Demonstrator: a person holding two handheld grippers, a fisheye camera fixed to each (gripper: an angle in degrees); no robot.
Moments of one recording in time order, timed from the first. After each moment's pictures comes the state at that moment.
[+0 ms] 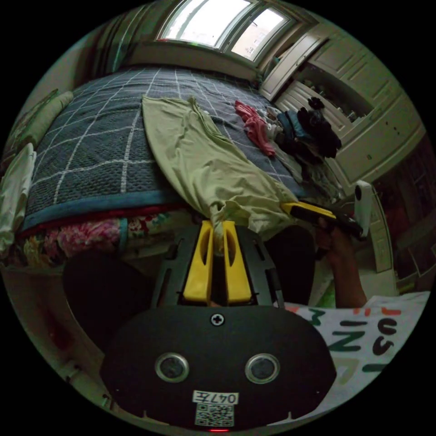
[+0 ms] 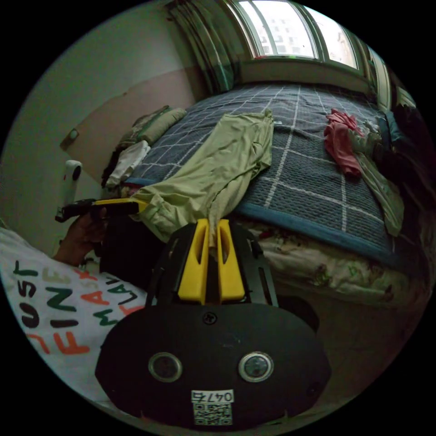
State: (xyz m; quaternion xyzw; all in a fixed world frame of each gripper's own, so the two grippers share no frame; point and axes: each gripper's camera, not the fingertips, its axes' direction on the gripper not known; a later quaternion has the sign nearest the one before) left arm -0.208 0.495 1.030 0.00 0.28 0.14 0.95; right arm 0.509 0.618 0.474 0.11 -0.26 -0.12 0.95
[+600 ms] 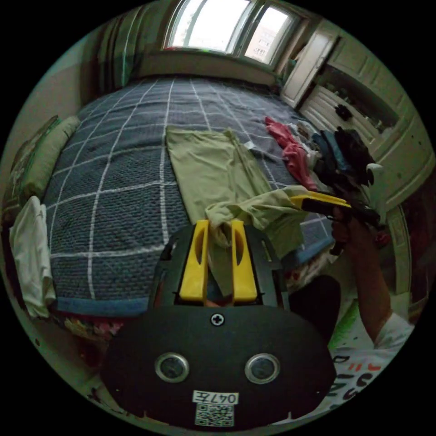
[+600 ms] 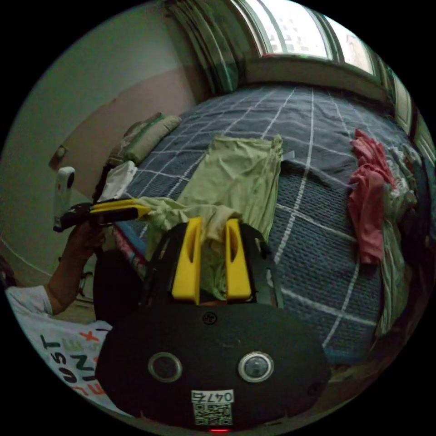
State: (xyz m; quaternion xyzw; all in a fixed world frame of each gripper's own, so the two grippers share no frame) left arm -0.258 0.351 1.067 0.00 0.20 0.12 0.97; right arm 0.428 0.367 0.539 0.07 -0.27 -0.14 0.95
